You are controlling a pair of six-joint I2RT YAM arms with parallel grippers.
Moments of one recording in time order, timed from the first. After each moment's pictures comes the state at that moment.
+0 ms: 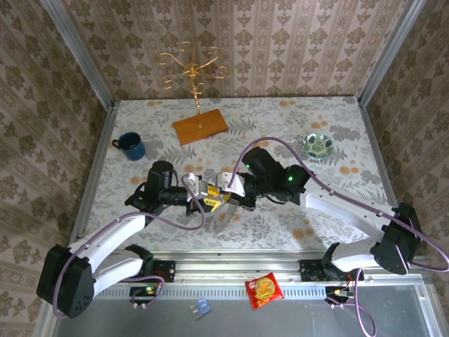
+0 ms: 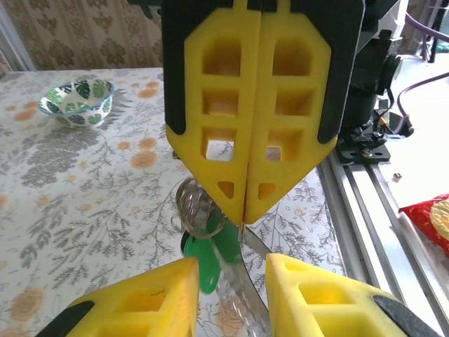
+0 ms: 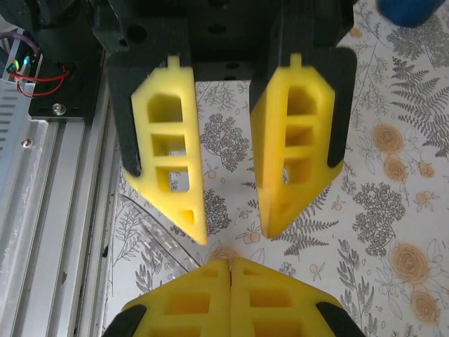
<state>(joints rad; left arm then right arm) -0.54 1.02 0.52 -0.01 1.01 0.49 0.85 1.35 1.11 -0.56 -0.38 -0.53</state>
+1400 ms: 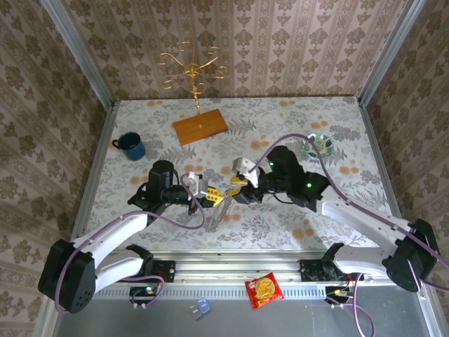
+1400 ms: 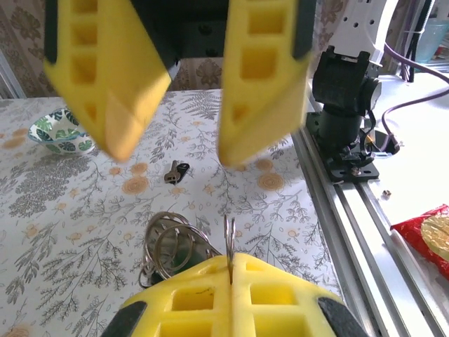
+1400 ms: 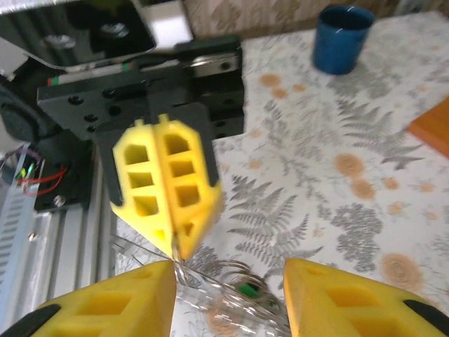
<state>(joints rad) -0.55 1.05 0.50 0.15 1.06 0.42 0.72 1.16 0.89 -0.23 -0.51 -0.28</state>
